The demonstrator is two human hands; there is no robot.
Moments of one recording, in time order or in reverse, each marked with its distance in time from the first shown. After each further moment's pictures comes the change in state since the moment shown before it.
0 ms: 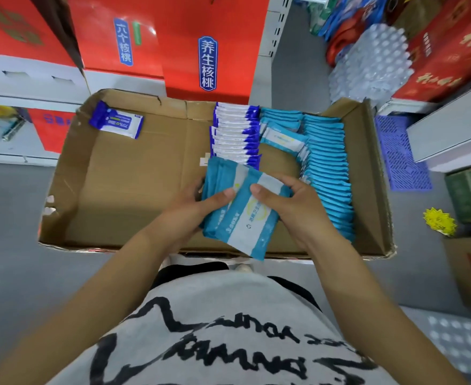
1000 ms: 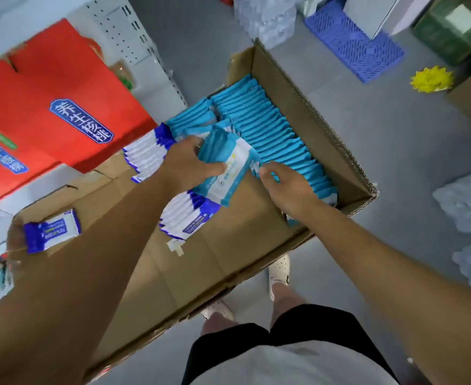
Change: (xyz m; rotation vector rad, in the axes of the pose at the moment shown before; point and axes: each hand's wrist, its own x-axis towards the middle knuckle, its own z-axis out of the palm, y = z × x) left_hand 0.206 0.057 0.127 1.228 -0.127 0.189; right_hand 0.077 0.071 -0.126 -0.402 0.315 0.099
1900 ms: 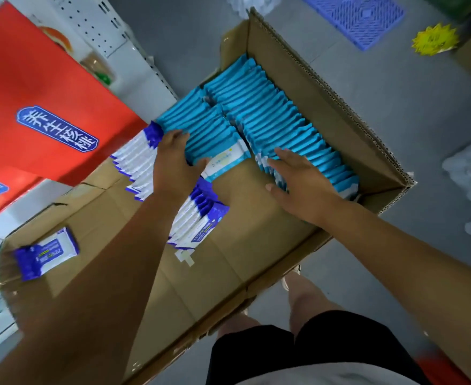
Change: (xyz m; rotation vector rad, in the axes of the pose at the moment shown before) left_hand 0.077 -0.088 0.018 0.333 0.243 0.282; right_hand 0.032 0.027 0.015 -0.449 -0.035 -0.159
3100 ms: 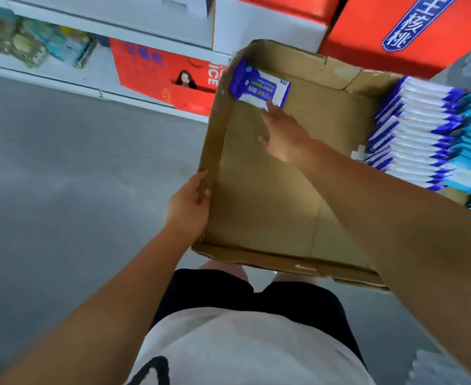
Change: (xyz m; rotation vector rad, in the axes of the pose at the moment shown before) left_hand -0.423 -0.280 -0.082 -0.657 0.108 -1.080; right_hand 0.072 -0.404 0.330 -0.657 -0.421 -0.547
